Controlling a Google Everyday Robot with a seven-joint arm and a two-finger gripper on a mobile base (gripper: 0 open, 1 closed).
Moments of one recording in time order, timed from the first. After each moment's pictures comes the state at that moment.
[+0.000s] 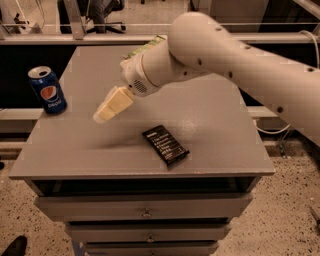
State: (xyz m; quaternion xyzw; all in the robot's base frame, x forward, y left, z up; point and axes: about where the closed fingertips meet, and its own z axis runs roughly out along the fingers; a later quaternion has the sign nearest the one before) arm 0.593 0.105 0.903 -0.56 0.68 0.22 0.41
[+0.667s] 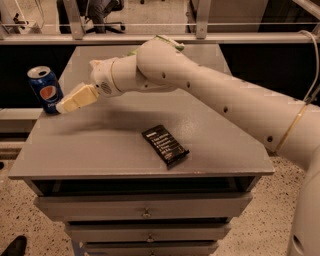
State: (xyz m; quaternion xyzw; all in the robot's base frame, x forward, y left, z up) arm 0.638 0.206 0.892 -0.51 0.64 0.33 0.48
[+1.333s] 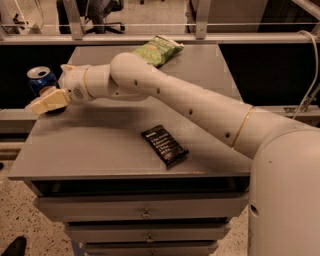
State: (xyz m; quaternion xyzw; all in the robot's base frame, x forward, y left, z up) arm 0.637 0.293 0.886 -0.50 0.59 0.40 0.50
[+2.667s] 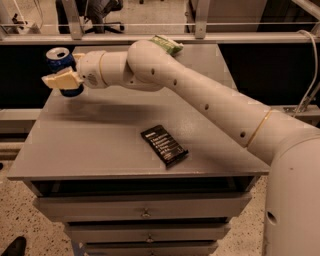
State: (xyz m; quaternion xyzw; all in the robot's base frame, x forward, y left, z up) arm 0.656 0.255 0.922 -0.49 0.57 0.39 0.53
